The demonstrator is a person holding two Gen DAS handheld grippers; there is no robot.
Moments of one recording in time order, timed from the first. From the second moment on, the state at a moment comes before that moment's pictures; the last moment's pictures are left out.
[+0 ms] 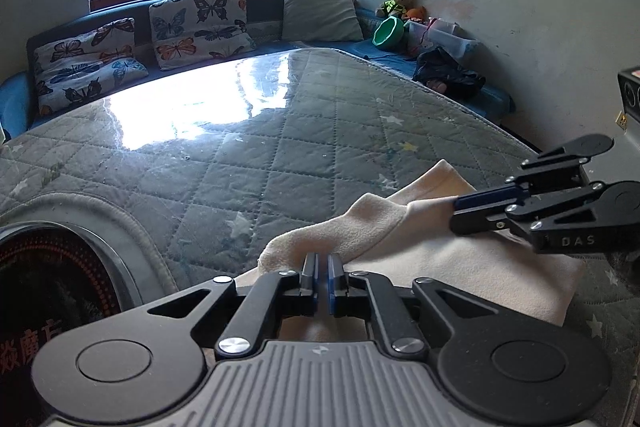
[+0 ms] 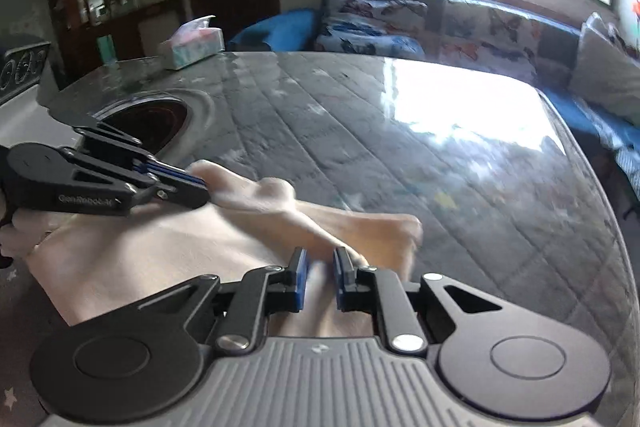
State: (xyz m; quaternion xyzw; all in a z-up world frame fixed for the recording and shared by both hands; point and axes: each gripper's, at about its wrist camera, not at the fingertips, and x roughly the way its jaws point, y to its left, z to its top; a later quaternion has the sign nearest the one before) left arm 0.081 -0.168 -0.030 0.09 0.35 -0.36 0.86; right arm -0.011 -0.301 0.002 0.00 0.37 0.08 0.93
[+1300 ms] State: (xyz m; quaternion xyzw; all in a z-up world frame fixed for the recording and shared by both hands) left arm 0.079 -0.172 -0.031 0.09 0.35 -0.35 0.86; right arm -0.080 -0.231 0.006 -0.08 0.36 0.16 0.92
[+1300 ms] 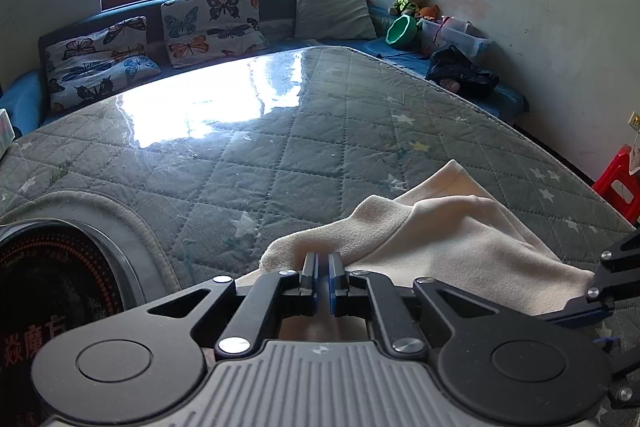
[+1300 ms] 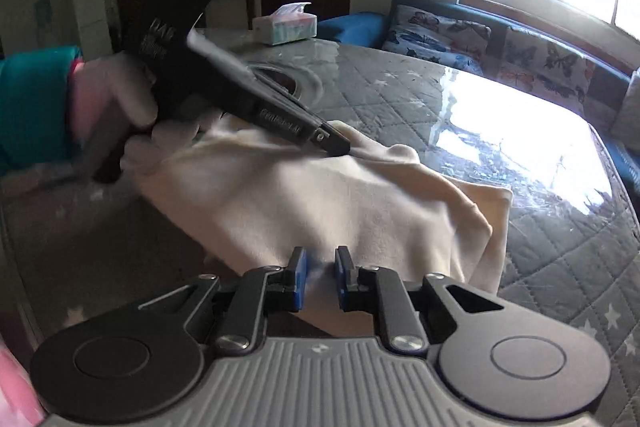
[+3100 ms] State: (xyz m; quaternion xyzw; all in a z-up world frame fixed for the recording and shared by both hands) left arm -0.007 -0.073 0.002 -0.01 0.35 -0.34 0.87; right arm -0.018 -0.218 0.021 -0.04 0.34 0.18 0.92
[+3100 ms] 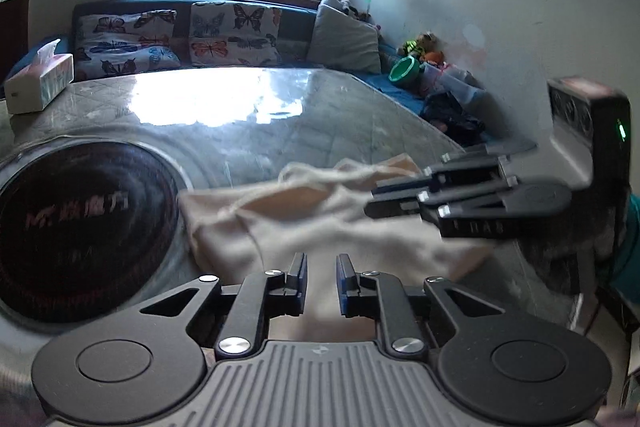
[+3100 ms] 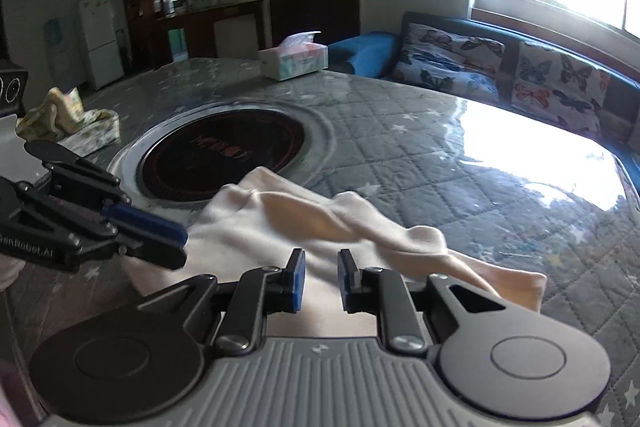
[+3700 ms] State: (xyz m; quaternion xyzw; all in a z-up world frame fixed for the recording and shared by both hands) left arm 0.059 -0.086 -0.019 -0.03 0.38 -0.29 0.88; right arm 0.013 -0.271 0.004 0.02 0.36 0.11 0.93
